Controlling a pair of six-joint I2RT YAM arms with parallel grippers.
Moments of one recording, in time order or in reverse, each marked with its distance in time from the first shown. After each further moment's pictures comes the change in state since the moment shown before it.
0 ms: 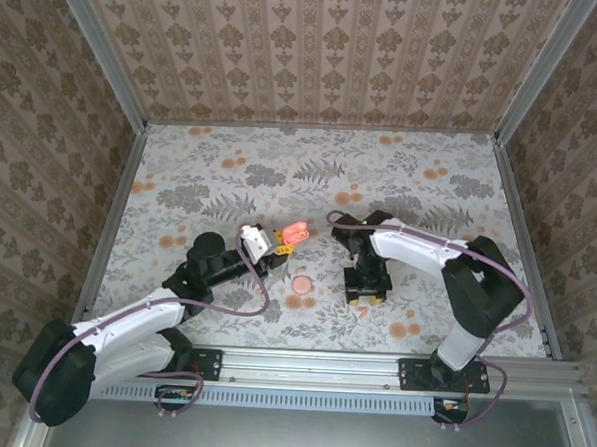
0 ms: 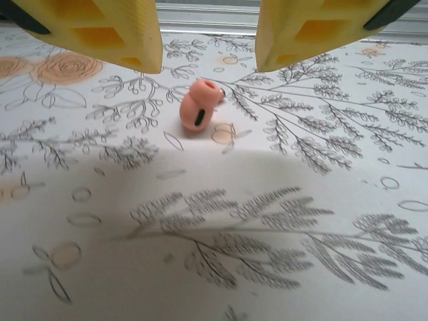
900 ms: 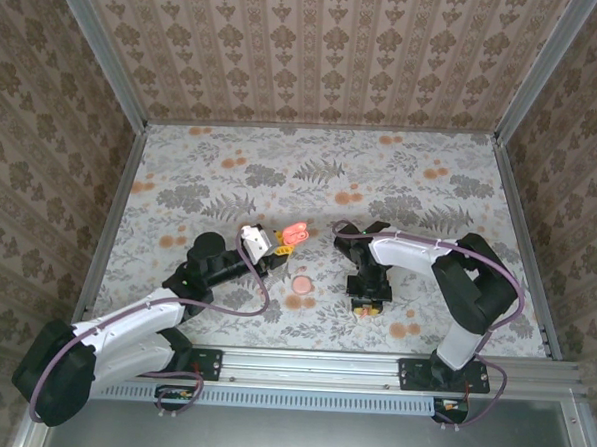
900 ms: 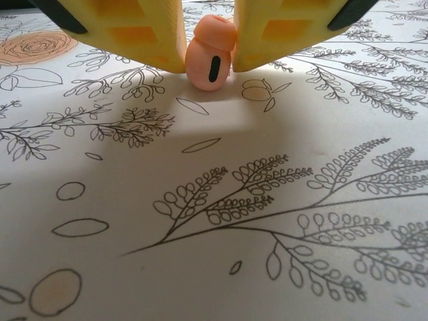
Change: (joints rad) left arm 0.000 0.000 0.000 -0.010 0.000 0.000; right arm 0.002 0.051 -0.085 0.089 -0.015 0.122
